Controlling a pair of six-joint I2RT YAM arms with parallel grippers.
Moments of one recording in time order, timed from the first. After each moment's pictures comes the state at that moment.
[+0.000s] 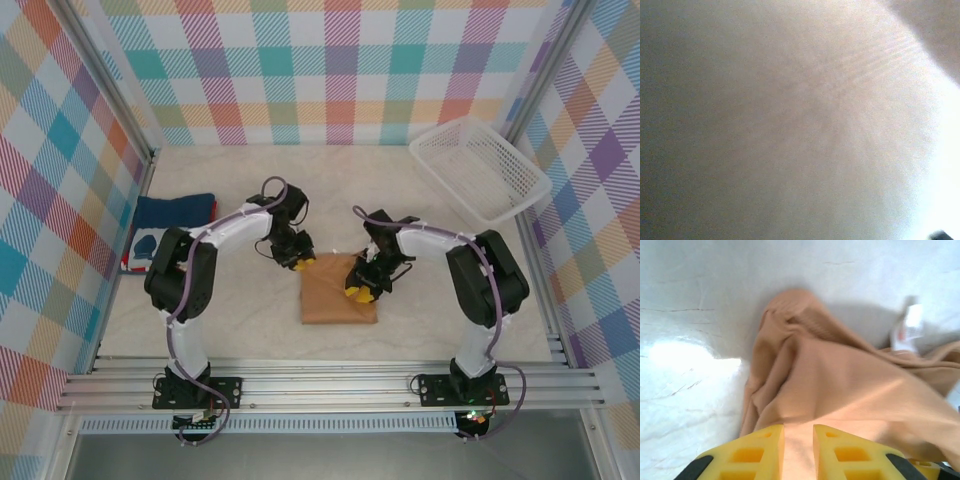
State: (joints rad) left arm -0.51 1.90 1.40 -0.86 0.33 -0.88; right arm 0.52 1.80 1.10 -0.81 -0.64 0.73
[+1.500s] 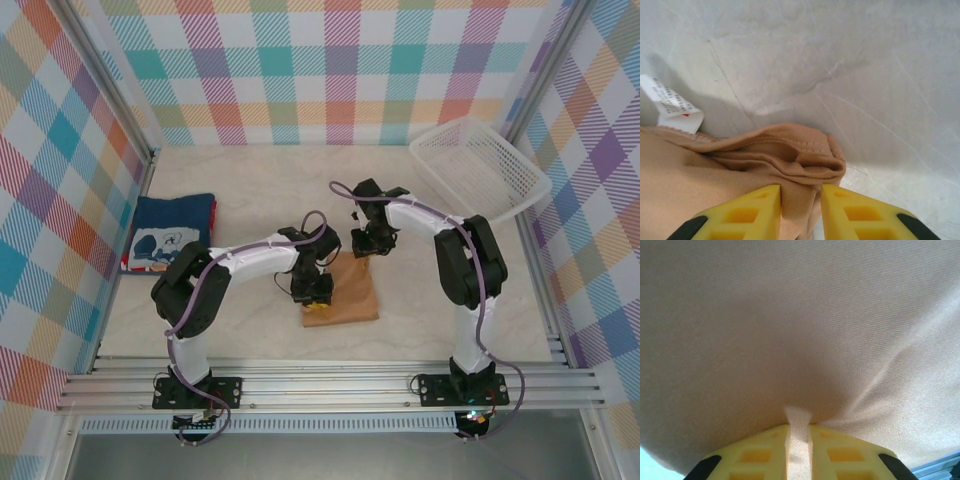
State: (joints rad) left arm -0.79 1.86 1.25 -0.87 0.29 -0.75; right arm 0.50 2.01 1.46 -0.88 -0.13 0.25
